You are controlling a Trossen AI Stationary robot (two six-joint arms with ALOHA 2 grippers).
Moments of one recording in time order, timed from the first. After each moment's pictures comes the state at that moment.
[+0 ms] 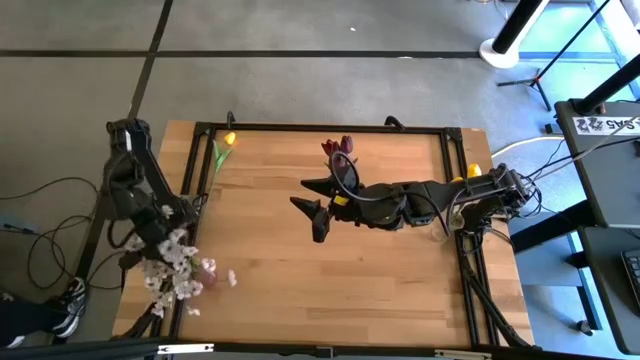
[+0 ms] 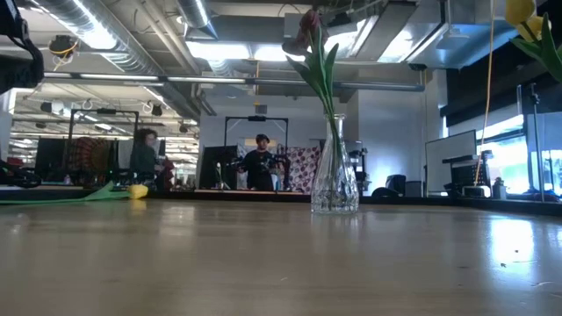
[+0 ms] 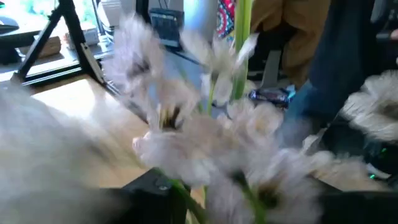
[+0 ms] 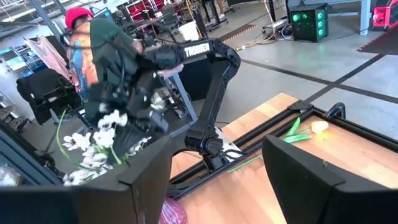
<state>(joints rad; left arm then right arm) -1.06 0.52 0.79 -0.60 -0.24 -0.16 0.29 1.74 1.85 -0.29 0.58 0.52</state>
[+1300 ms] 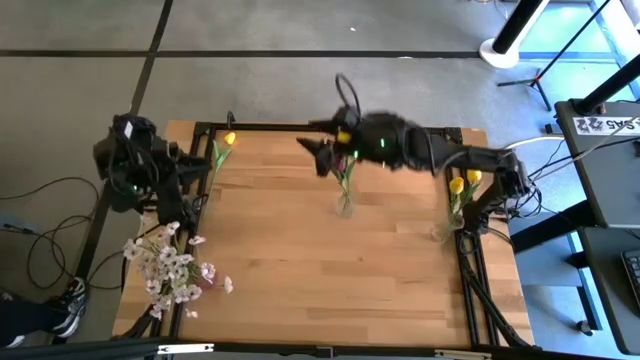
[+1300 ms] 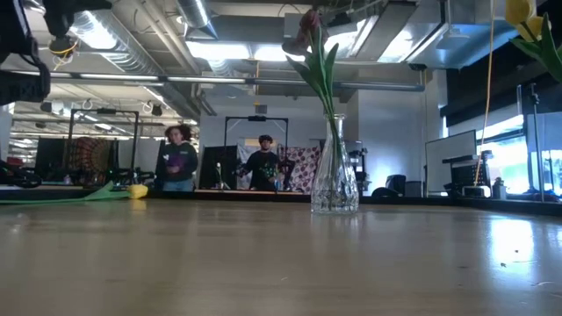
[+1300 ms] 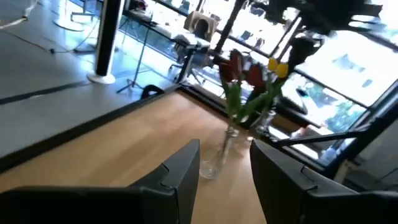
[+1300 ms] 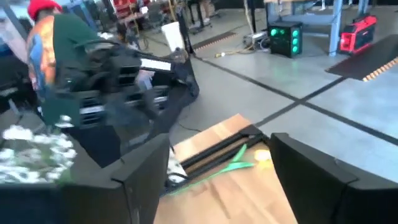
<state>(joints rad) -1.10 0.41 0.96 -1.43 -1.37 -1.30 -0.01 1.67 1.85 -0.32 0.36 0.33</state>
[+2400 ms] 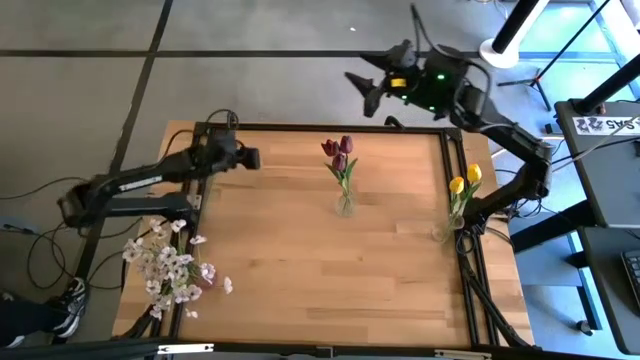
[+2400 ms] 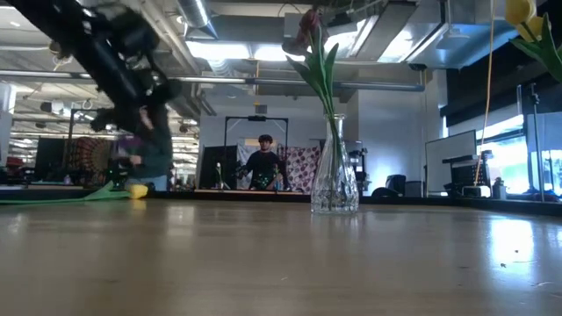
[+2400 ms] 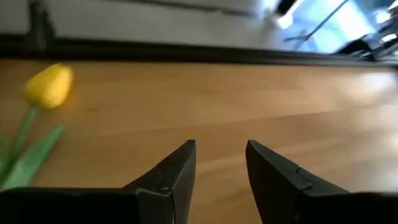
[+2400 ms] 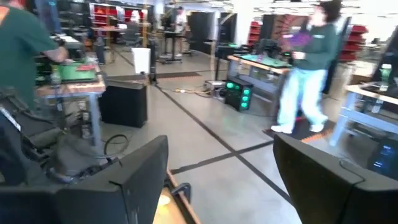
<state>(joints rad) 0.55 0.89 0.52 -0.34 -0.37 -0.76 -0.41 1.50 1.85 -0.35 0.08 -0.08</state>
